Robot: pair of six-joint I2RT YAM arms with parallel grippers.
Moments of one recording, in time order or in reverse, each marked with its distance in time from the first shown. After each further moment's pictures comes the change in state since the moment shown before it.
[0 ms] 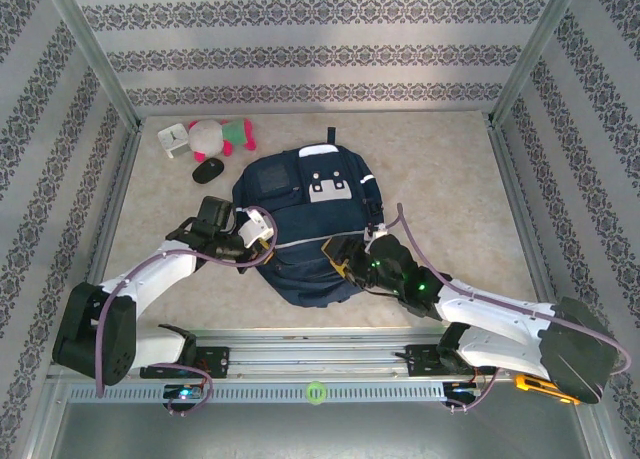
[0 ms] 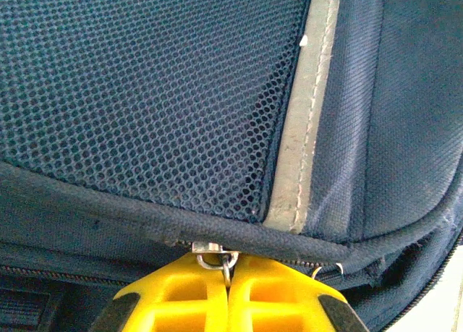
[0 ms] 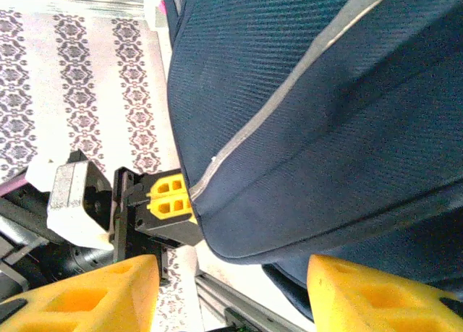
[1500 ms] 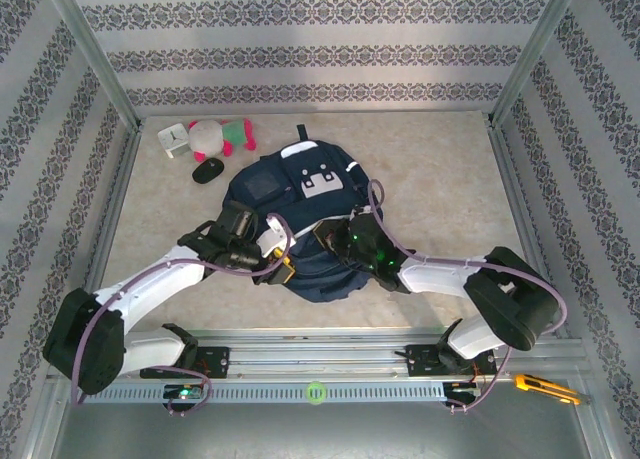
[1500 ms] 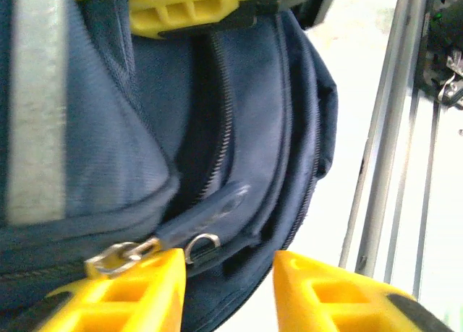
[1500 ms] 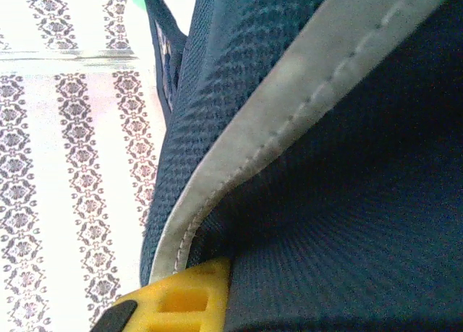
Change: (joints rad) left arm -0.216 -0.060 0.048 -0.072 0.003 -0.186; right arm -0.131 0.402 0.133 0.278 -0.037 0.011
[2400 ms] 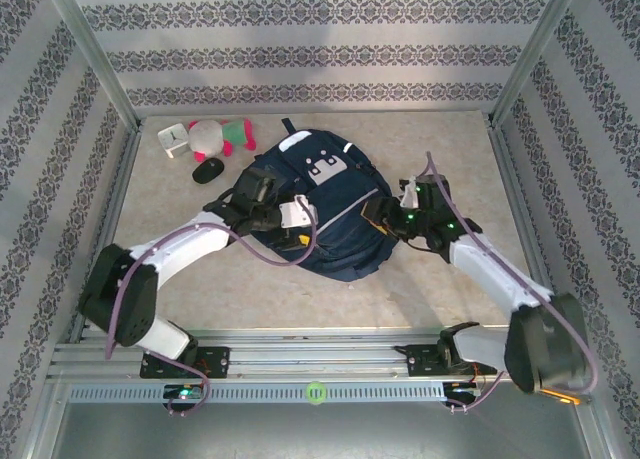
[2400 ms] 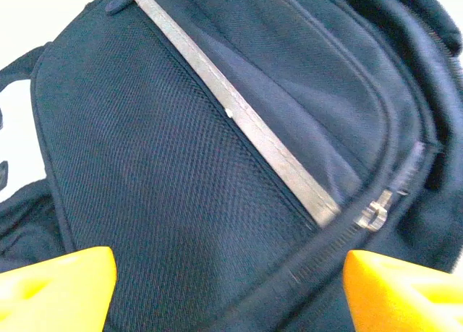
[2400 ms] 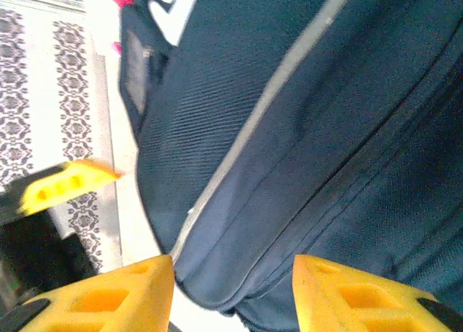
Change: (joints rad) left arm 0.002 0.320 0.277 0.177 -0.189 0.573; right arm -0.478 -0.287 0.165 -0.738 -0.457 -0.662
